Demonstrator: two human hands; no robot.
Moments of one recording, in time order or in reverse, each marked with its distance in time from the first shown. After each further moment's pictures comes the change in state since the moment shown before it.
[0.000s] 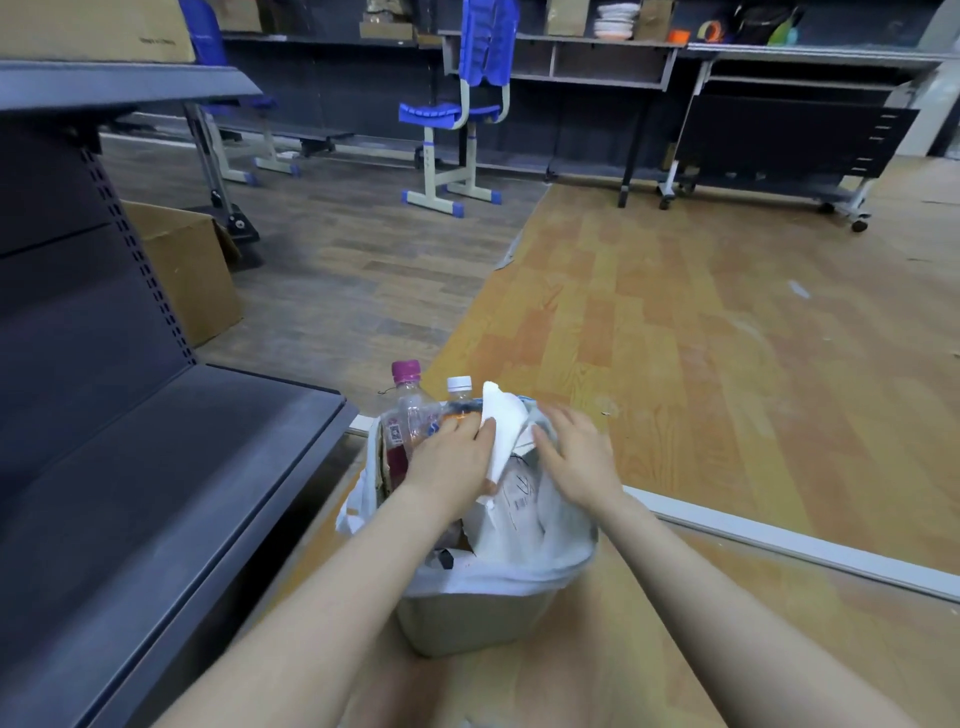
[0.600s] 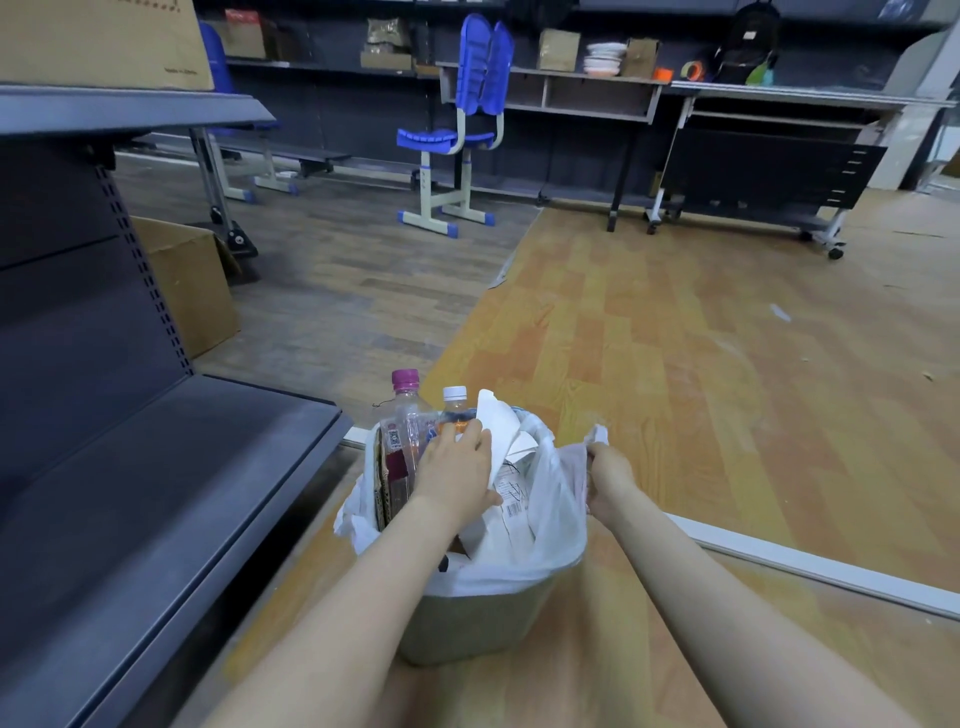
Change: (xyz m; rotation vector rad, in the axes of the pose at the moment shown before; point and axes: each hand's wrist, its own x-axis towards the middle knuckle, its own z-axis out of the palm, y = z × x) left_hand -0.006 0.014 0.000 0.035 0.005 -0.055; right_hand -0.002 0.020 -0.017 1.174 0.059 0.788
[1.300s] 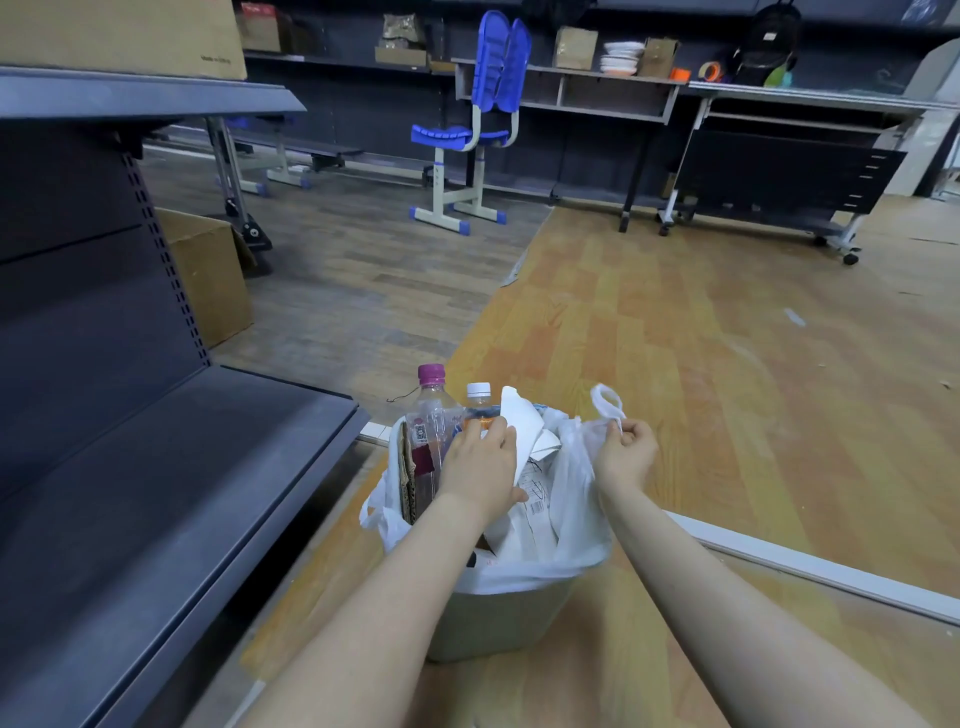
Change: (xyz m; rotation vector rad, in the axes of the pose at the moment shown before) left_hand 0.003 -0.006 0.007 -0.001 0.036 0.026; right_hand 0.004 0.005 0.030 -0.156 0.391 -0.536
